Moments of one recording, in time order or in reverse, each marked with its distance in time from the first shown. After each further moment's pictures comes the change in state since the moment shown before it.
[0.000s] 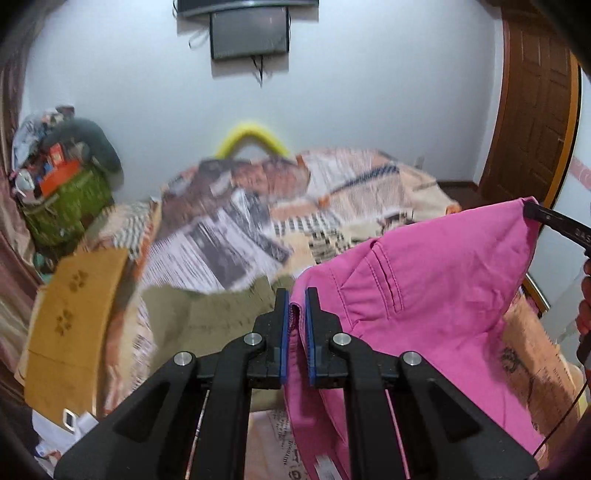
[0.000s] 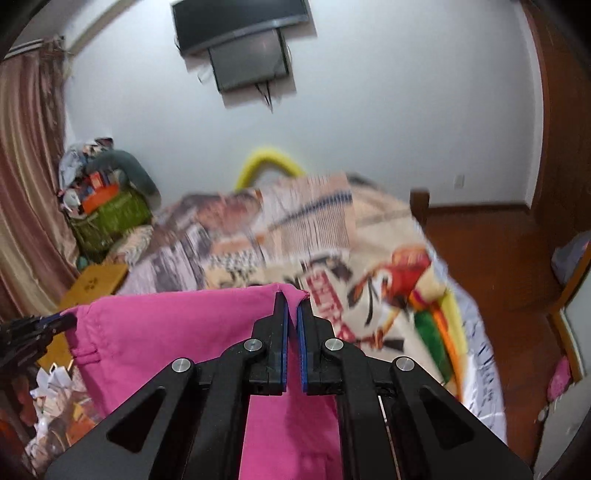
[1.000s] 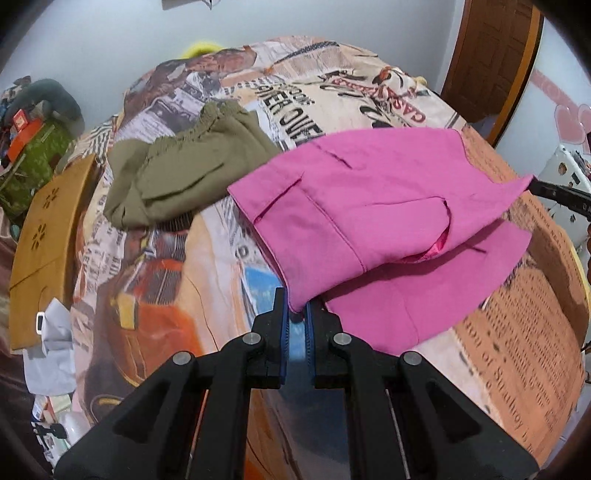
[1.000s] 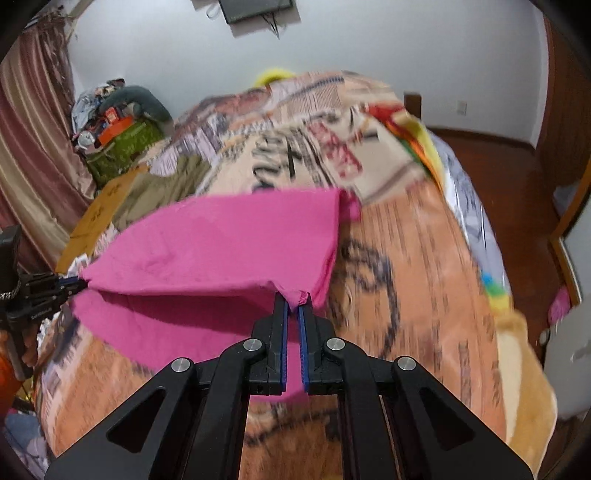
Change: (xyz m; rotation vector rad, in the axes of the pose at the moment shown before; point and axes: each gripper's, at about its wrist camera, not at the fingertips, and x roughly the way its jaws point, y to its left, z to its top) left arm -0.044 -0.031 -0.192 0.114 0.336 -0.133; right arm -0.075 -0.021 -0.186 0.040 0.333 0.037
